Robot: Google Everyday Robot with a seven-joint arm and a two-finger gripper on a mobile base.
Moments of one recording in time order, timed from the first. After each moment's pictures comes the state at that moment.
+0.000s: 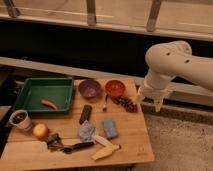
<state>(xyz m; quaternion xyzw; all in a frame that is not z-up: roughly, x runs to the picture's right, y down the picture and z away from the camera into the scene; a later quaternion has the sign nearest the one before) 0.190 0.068 0.615 -0.20 0.26 0.79 0.52</state>
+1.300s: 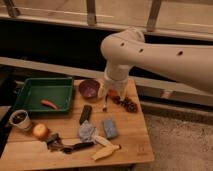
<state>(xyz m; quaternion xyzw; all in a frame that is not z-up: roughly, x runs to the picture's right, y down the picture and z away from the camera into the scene) 0.011 0.026 0.605 -0.26 0.18 0.70 0.64</state>
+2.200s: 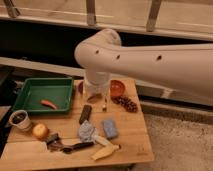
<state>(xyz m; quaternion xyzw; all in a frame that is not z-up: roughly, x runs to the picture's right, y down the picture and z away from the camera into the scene) -0.035 0.037 0.597 -0.22 0.16 0.67 0.69</state>
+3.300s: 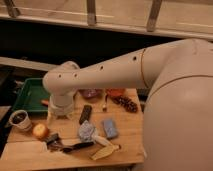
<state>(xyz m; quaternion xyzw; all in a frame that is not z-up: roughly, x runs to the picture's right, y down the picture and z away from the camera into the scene) -0.192 0.132 0.647 -0.37 0.12 0.59 0.71</state>
